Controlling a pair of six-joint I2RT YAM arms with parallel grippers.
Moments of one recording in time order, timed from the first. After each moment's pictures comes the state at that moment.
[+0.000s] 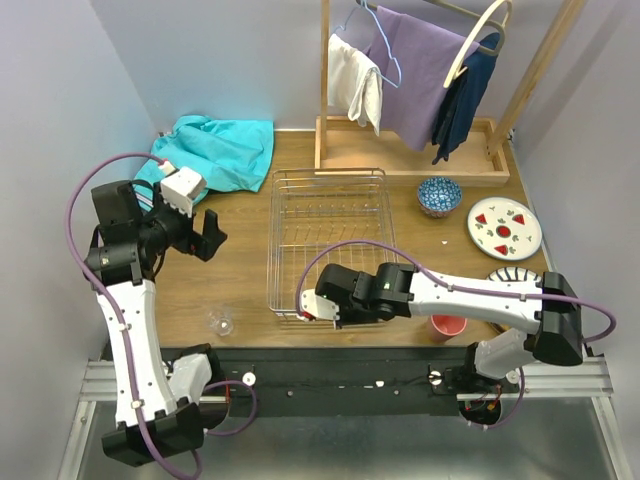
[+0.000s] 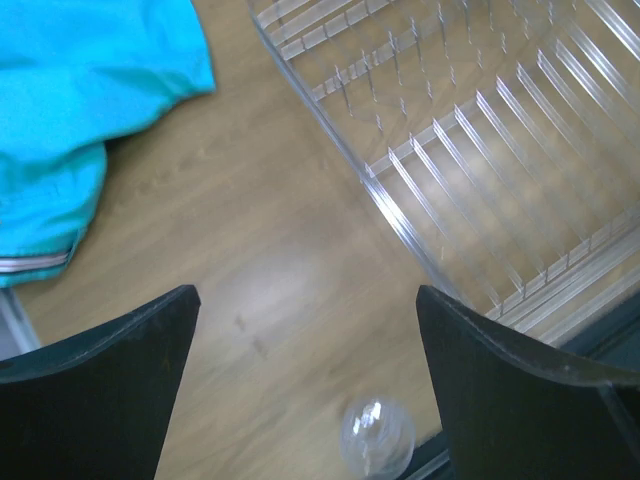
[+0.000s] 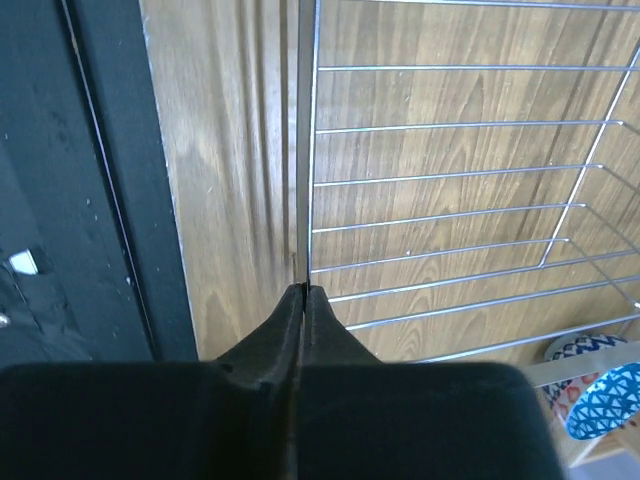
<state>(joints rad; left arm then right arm) 0.27 0.92 1.22 -0.93 0.73 0.43 1.27 1.47 1.18 -0.93 0.17 -0.47</state>
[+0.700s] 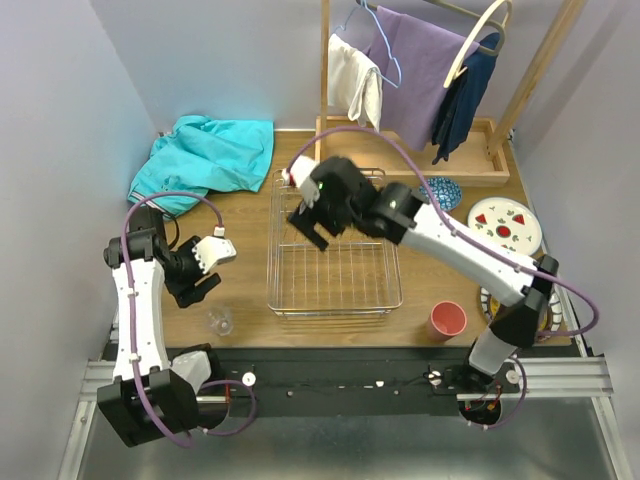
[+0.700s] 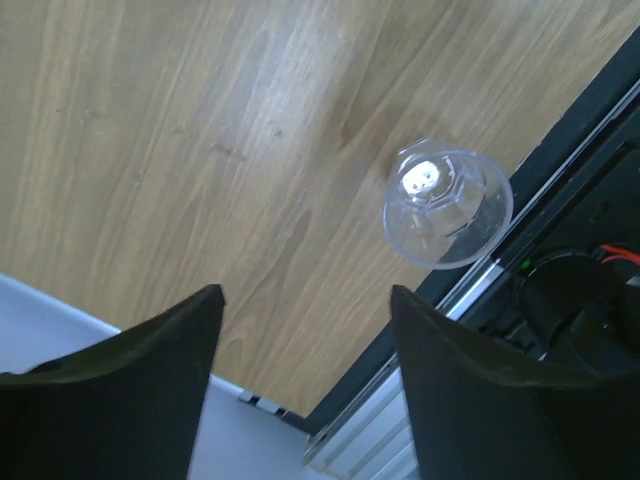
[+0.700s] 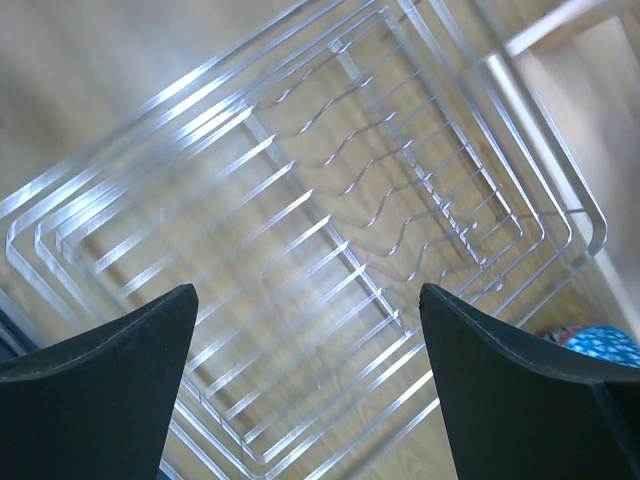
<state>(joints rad) 0.27 1.02 1.03 -1.33 0.39 1.30 1.05 1.64 1.72 -0.85 0.23 -0.19</state>
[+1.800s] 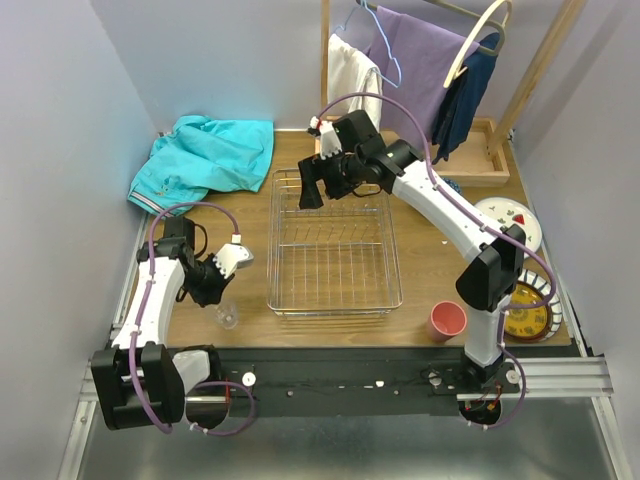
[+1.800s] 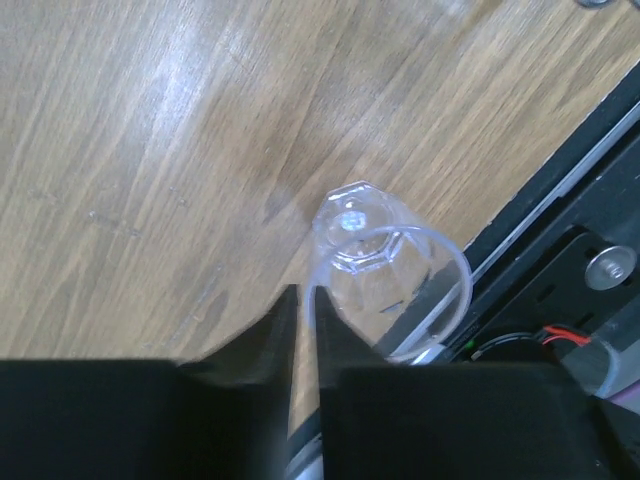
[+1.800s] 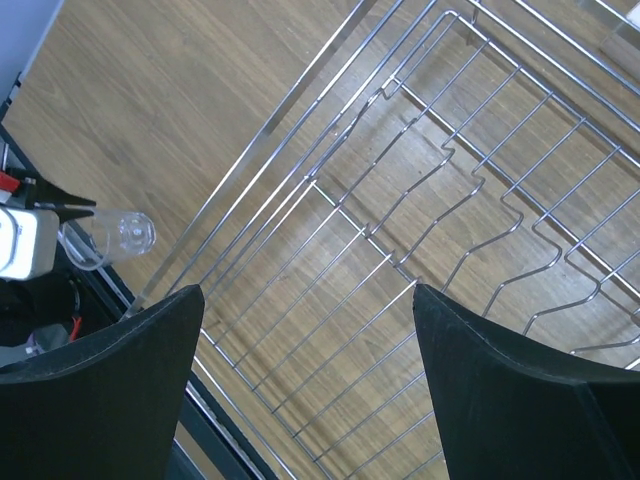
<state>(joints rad) 0.10 1.12 0.80 -1.11 0.41 1.01 0.69 1.94 1.99 -0.81 -0.31 0.15</state>
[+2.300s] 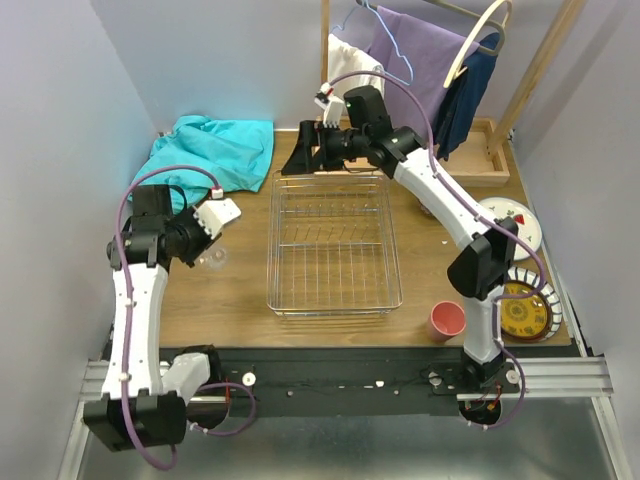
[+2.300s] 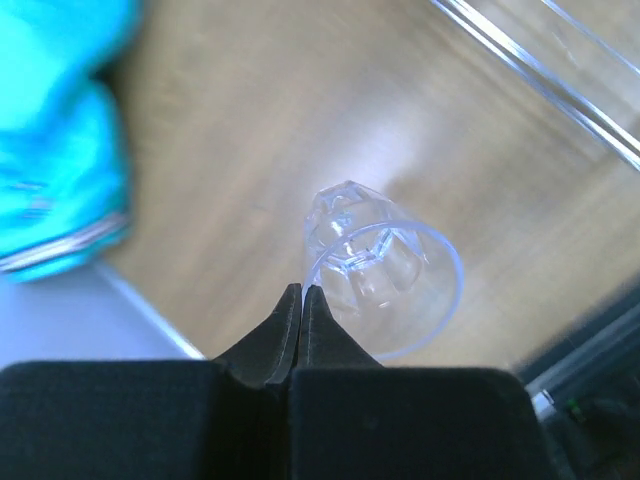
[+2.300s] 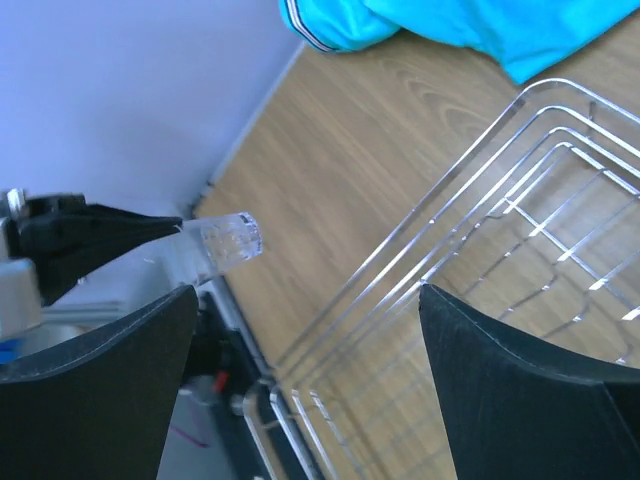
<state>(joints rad) 0.10 1.04 1.13 -1.10 0.41 0.94 0.64 2.02 2.14 -0.64 -0.54 0.37</state>
